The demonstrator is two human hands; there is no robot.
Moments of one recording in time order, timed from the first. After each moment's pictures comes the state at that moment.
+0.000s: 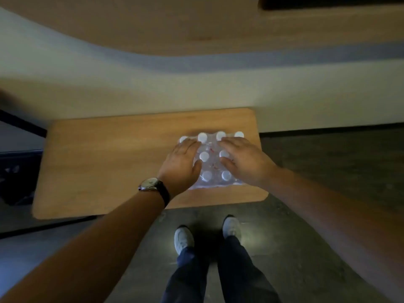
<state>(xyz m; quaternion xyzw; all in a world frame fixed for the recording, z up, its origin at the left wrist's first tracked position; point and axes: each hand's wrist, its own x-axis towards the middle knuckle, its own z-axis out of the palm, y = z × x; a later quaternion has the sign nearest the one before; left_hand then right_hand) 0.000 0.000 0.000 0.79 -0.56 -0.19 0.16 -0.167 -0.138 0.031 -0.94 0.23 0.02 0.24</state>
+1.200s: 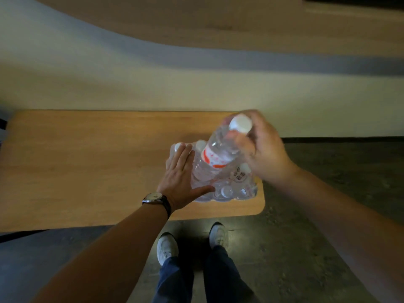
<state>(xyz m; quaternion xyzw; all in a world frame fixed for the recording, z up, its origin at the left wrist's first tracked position) 0.013 -0.012 -0.091 0.77 -0.56 -0.22 0.19 -0.119 -0.169 0.059 -0.83 0.28 -0.22 0.44</state>
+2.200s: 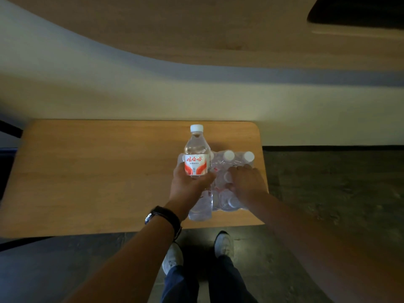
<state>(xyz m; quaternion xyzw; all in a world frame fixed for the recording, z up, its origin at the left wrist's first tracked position) 0.004 -0.021 -0.051 0.71 -0.12 -0.46 0.52 -0.131 -0.151 -0.069 -0.92 0.36 0.16 0.05</state>
